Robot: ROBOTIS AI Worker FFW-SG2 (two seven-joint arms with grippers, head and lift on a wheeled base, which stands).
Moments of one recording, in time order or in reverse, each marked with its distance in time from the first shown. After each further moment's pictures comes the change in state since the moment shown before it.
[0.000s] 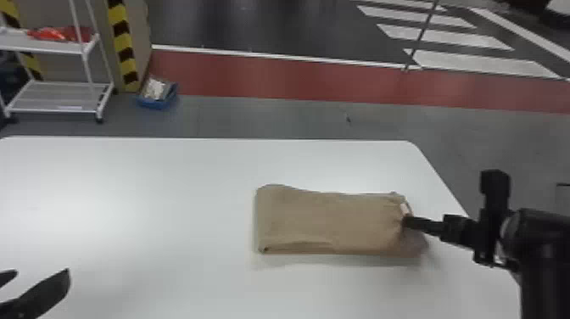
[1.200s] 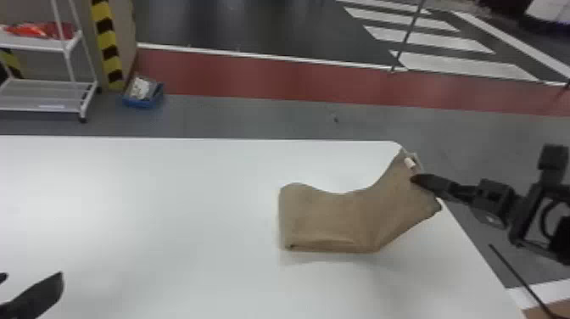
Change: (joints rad) left arm -0.002 0.000 -0.043 -0.002 -0.032 0.003 0.009; right arm -0.024 -0.026 -0.236 -0.289 -0.398 0.326 0.033
